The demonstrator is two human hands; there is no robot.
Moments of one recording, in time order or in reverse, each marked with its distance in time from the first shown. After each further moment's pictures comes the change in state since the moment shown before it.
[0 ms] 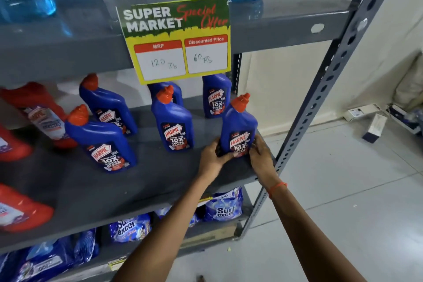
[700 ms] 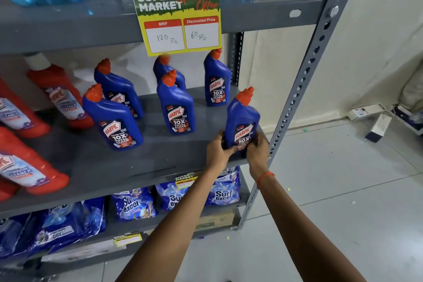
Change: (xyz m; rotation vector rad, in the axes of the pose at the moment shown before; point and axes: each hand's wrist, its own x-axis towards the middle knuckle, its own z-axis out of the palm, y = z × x) left_hand -0.048 0.018 0.025 0.074 0.114 -0.040; right_hand -0.047 -0.006 0.002 0.116 0.207 0.069
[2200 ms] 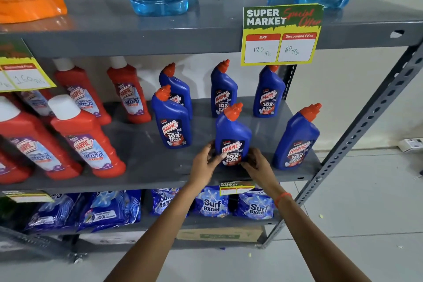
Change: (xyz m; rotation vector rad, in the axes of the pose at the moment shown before) left_hand -0.021 -0.056 -0.154 -0.096 0.044 0.015; right_hand -0.041 0.016 0.078 -0.341 -0.605 -0.154
